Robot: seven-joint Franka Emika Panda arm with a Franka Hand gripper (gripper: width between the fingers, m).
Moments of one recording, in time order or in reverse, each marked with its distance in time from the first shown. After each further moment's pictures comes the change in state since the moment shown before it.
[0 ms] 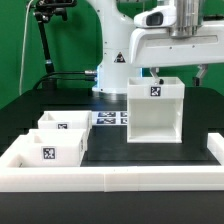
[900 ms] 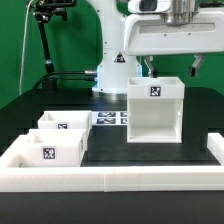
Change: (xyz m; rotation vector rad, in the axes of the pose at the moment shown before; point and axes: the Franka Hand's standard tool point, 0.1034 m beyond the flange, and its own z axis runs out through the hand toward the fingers) arm 0.020 0.017 -0.030 -0.013 -0.011 0.024
